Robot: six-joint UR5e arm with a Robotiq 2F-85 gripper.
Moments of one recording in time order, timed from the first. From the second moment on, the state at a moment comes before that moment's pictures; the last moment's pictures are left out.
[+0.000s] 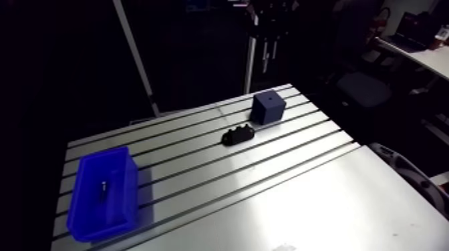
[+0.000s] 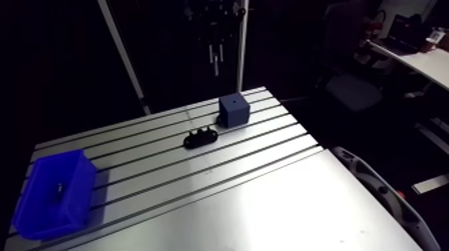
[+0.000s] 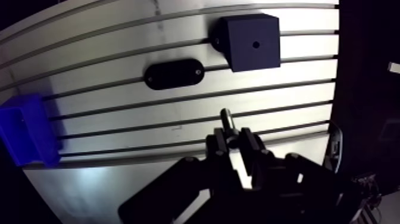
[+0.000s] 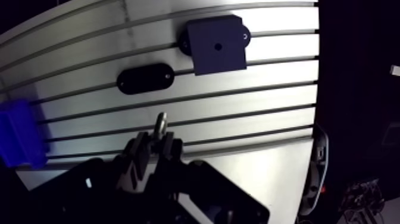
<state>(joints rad) -0.42 -1.21 1.37 -1.60 -1.62 -1.85</state>
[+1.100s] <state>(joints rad) -0.43 -1.03 1.22 -1.60 -1.63 -1.83</state>
